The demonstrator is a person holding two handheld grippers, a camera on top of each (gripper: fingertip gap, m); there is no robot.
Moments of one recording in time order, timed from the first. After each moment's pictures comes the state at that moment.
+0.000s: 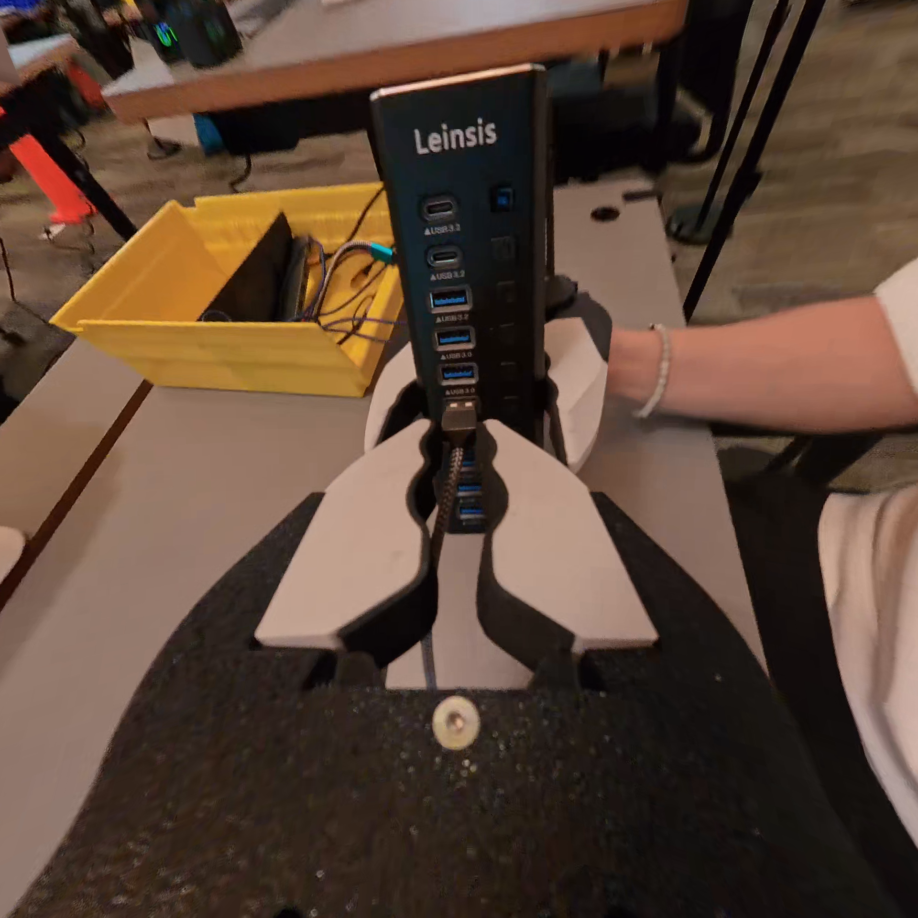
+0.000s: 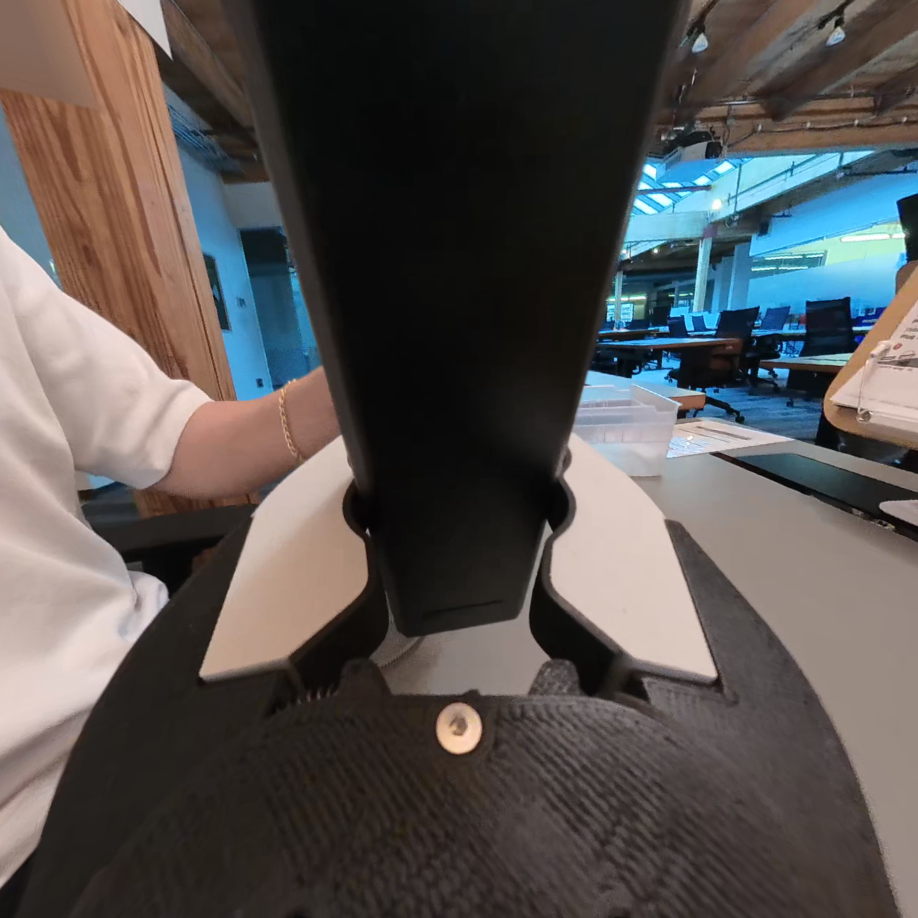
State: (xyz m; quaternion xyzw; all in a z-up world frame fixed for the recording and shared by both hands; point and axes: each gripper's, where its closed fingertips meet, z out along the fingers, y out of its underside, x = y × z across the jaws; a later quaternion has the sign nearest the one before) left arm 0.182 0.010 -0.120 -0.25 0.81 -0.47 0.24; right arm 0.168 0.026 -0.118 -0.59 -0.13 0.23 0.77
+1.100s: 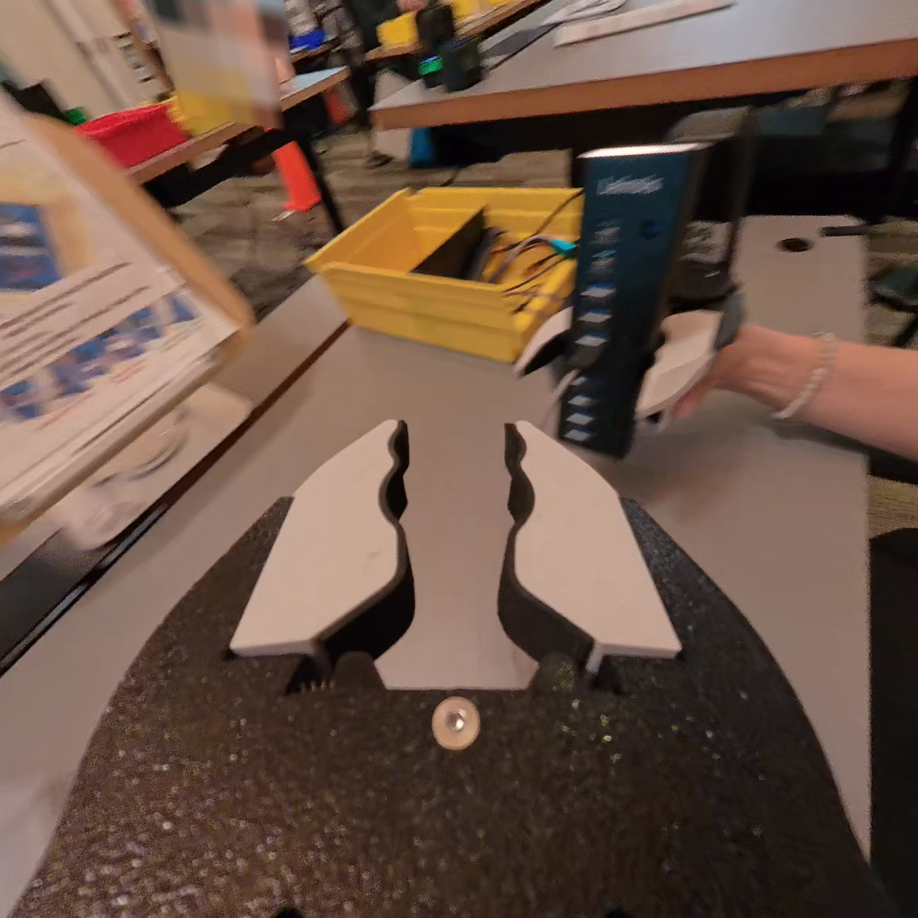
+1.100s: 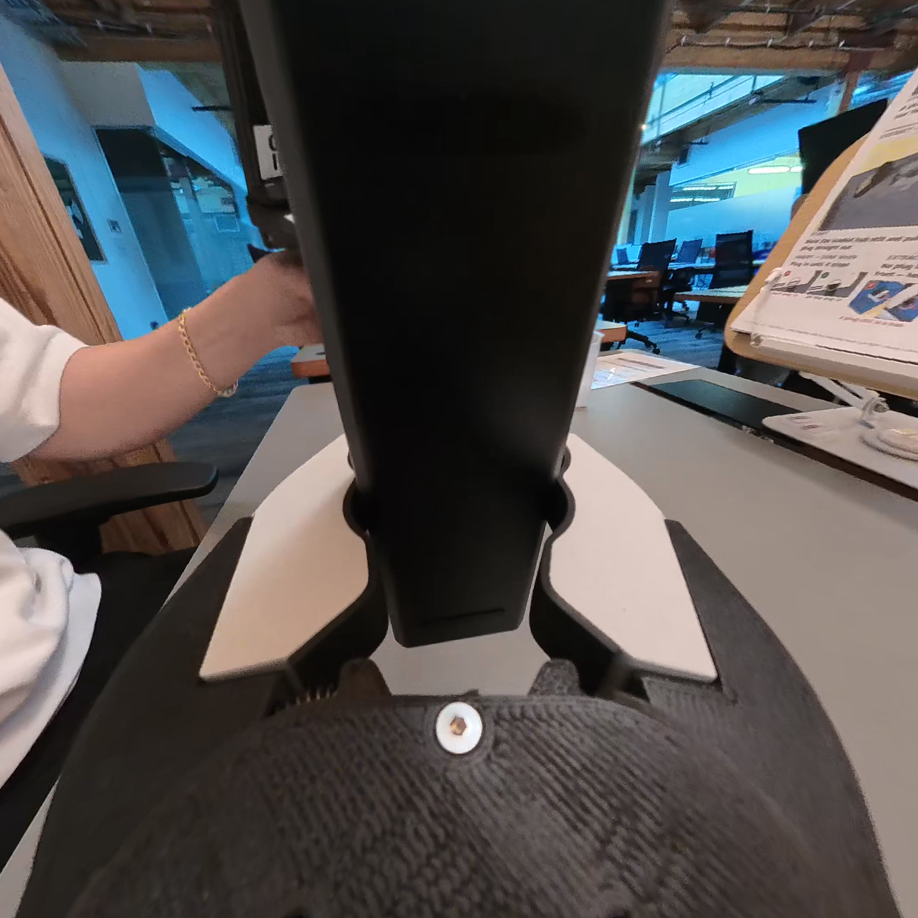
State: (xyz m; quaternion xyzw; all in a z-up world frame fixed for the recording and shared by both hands) left arm 0.170 0.102 -0.097 -0.36 0.73 -0.46 0.36; right arm 0.195 0.035 -0.147 -0.66 -0.09 0.15 0.73
